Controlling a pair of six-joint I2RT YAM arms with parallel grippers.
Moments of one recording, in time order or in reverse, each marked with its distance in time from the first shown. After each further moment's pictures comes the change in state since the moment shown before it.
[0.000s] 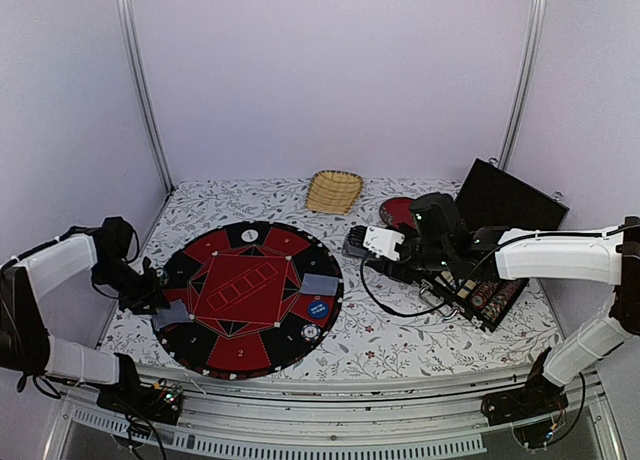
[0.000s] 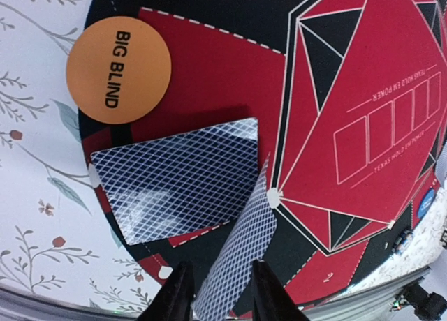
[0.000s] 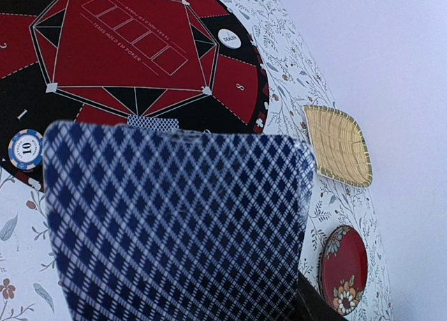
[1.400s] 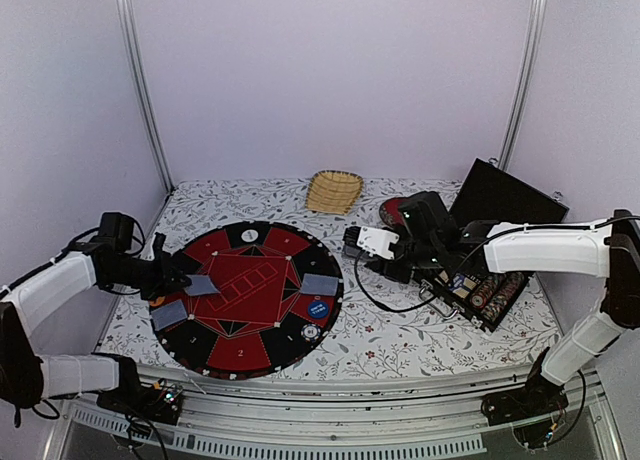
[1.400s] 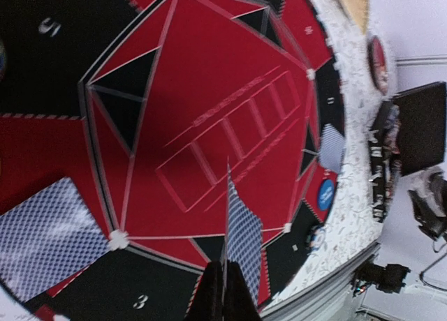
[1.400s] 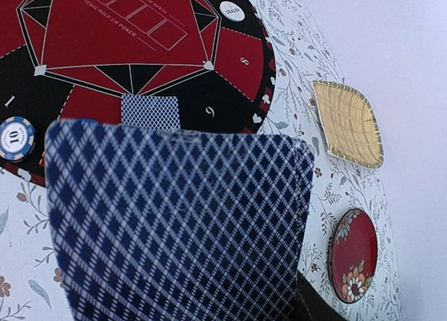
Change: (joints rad) left arm -0.117 -0.161 -0.096 0.352 0.292 -0.138; right arm 0.000 0.072 0.074 -0.091 0.059 0.027
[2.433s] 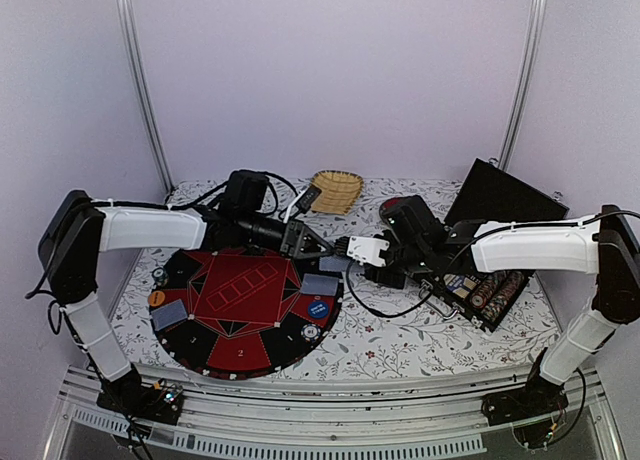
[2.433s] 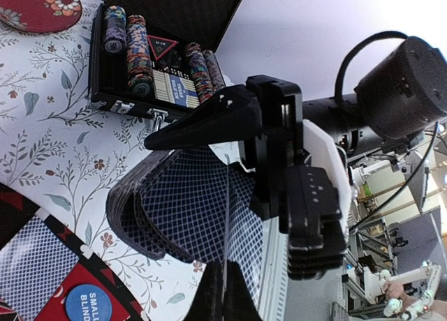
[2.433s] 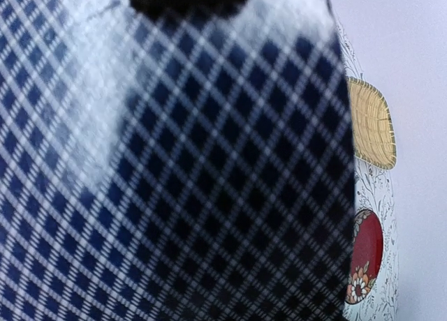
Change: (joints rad) left arm -0.678 0.709 0.521 0.656 0.307 0.007; right arm 0.045 0.062 0.056 -0.077 0.045 -0.022
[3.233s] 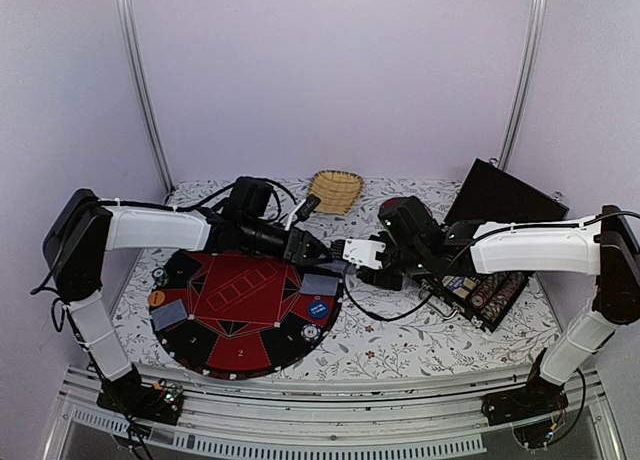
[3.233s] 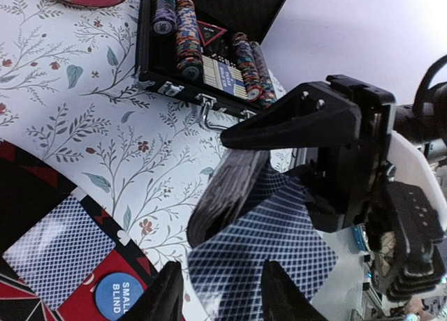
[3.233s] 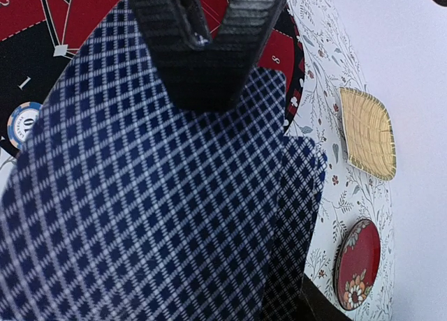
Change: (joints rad) left arm -0.002 0.026 0.000 -0.077 -0.115 0.051; right arm 0.025 0.000 0.013 -0.012 0.005 -0.011
